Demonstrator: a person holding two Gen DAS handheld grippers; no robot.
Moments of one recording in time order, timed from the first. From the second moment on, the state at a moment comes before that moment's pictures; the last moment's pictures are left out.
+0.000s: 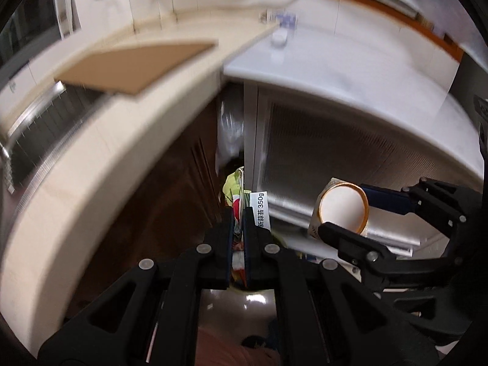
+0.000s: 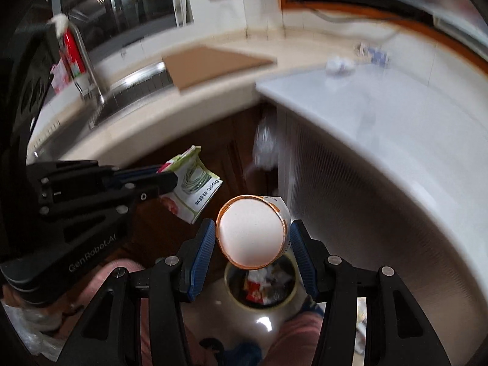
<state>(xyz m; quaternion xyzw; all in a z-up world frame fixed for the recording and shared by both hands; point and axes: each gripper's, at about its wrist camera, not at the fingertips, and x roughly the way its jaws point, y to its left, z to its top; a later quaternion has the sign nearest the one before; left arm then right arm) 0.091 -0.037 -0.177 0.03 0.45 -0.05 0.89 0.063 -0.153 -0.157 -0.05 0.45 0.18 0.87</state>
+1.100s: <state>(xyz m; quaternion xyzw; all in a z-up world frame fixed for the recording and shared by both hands) 0.185 -0.032 -0.405 0.03 0.60 -0.07 0.80 0.136 -0.178 -0.439 0.04 0.63 0.13 0.76</state>
